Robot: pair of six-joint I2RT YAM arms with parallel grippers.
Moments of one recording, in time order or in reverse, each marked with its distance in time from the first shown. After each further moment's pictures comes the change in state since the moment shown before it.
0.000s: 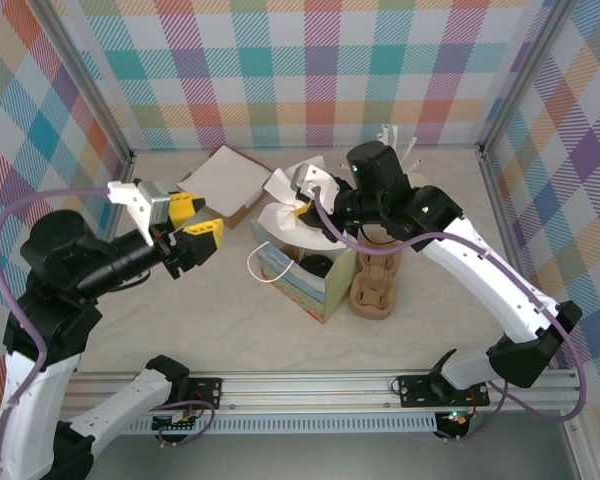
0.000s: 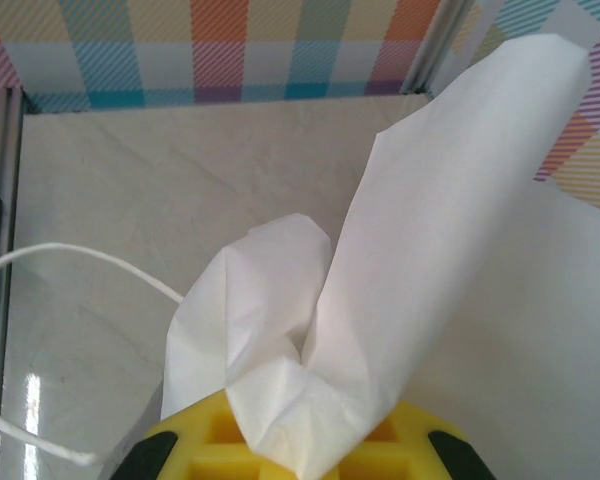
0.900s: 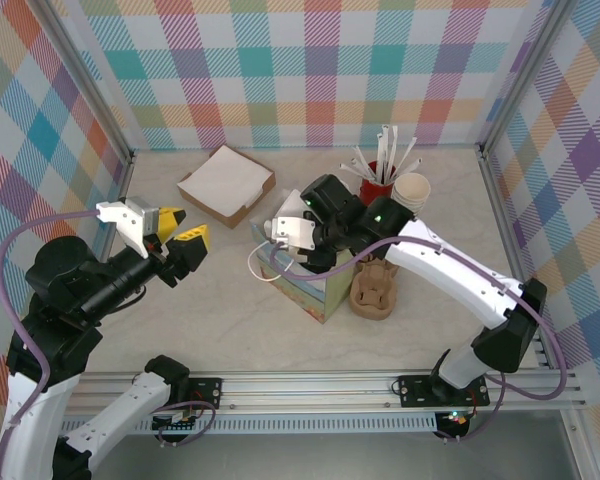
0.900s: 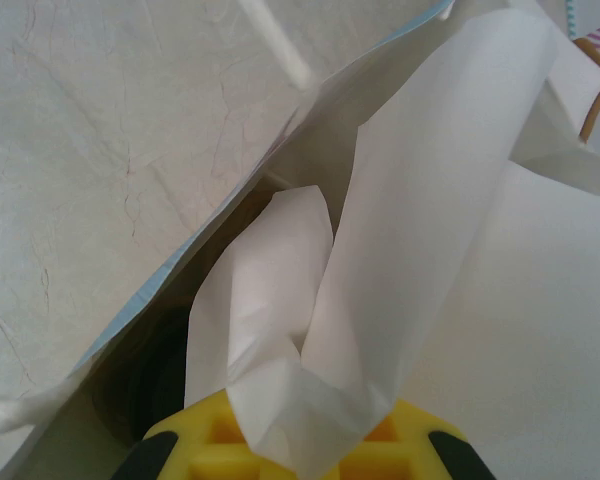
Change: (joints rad) left arm 0.000 -0.105 -0.122 -0.008 -0.191 -0.064; right arm 0.134 0.126 -0.034 -0.198 0.283 -0.269
